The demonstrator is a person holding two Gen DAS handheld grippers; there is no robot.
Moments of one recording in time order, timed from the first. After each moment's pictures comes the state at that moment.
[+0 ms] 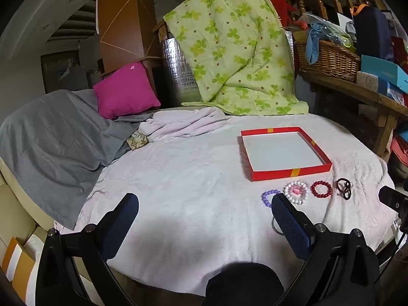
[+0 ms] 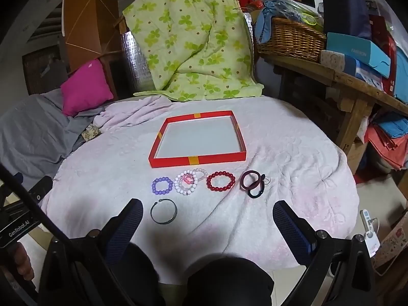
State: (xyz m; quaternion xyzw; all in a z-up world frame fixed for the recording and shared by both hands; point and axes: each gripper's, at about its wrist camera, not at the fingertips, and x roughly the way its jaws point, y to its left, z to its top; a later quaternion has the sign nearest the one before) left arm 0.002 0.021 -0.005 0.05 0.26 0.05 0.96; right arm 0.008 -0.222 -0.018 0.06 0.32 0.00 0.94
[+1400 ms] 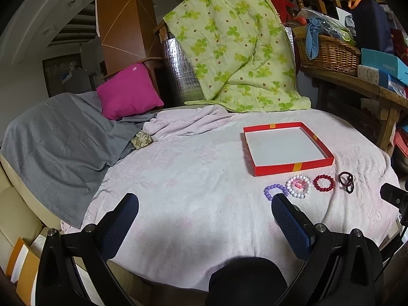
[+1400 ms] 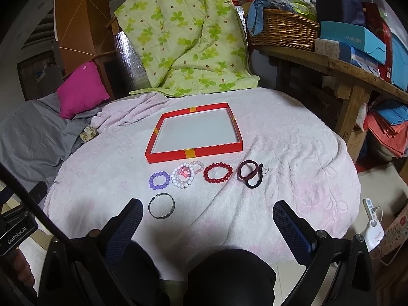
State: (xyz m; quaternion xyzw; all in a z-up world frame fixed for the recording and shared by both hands) left arm -0.006 0.012 -0.004 0.07 0.27 0.06 0.96; right arm 0.005 -0.233 -0.028 0.07 0.34 -0.01 0.94
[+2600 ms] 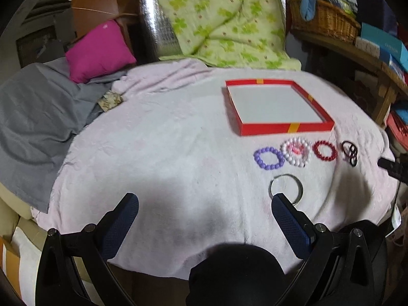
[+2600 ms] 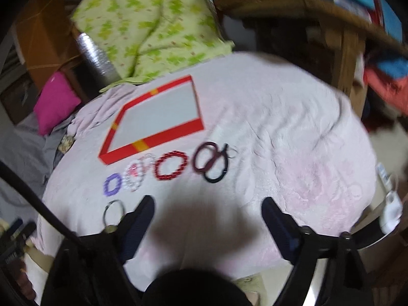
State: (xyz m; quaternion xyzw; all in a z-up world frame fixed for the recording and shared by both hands) left arm 0.064 0.008 -0.077 0.06 0.39 0.00 0.92; right arm 0.084 -0.336 -0.113 0.19 0.40 -0.02 0.90
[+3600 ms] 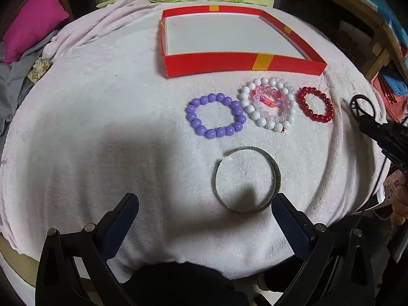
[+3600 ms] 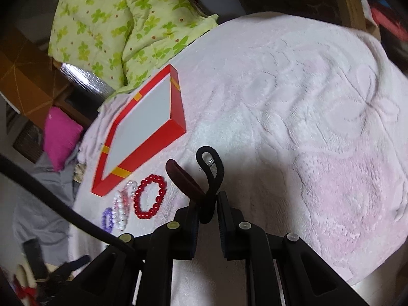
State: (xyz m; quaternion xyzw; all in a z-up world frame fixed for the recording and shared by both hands) left arm 0.156 -0.063 -0.165 0.05 0.54 -0.09 0.83; right arm 0.150 -0.386 -0.179 0.32 0.41 0.03 0.85
